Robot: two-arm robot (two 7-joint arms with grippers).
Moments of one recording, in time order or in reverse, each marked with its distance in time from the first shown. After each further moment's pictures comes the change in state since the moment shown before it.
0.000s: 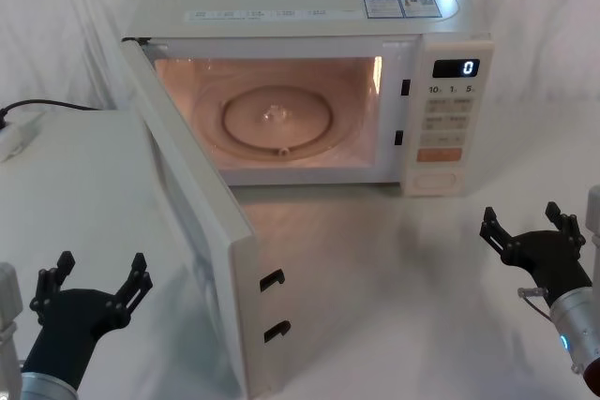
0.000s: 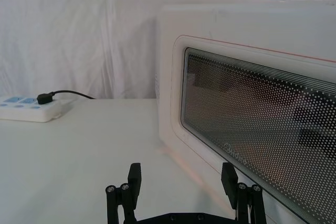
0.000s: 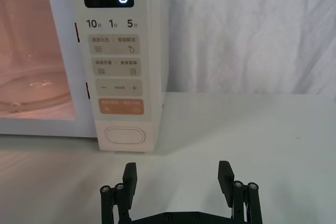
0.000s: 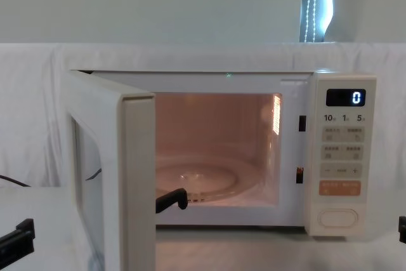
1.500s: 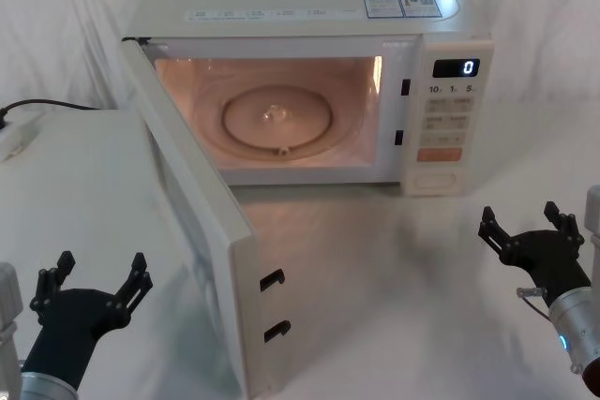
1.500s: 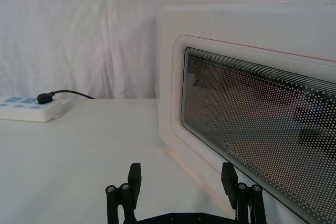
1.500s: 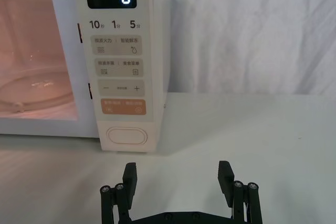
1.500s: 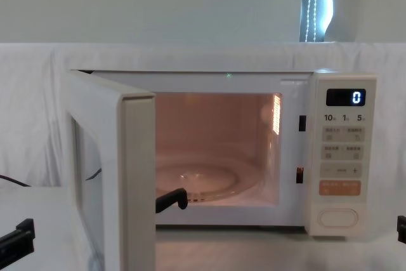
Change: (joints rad) left arm 0.000 0.000 0.000 0.000 0.000 0.000 0.000; right arm -0.003 -0.001 -0.002 -0.006 -0.002 0.001 0.001
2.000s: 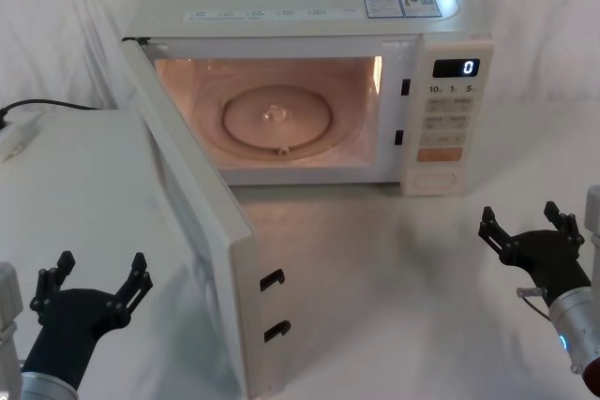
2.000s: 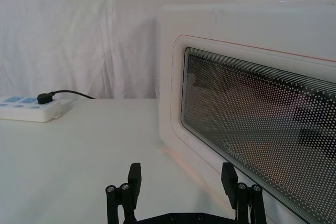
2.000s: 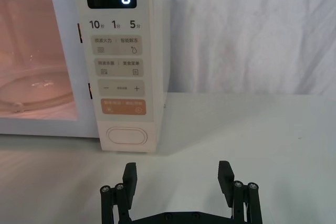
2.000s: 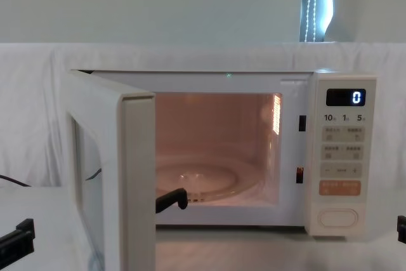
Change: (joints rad) left arm 0.000 0.000 0.000 0.000 0.000 0.000 0.000; right arm 0.000 0.000 0.000 0.000 0.000 0.000 0.000
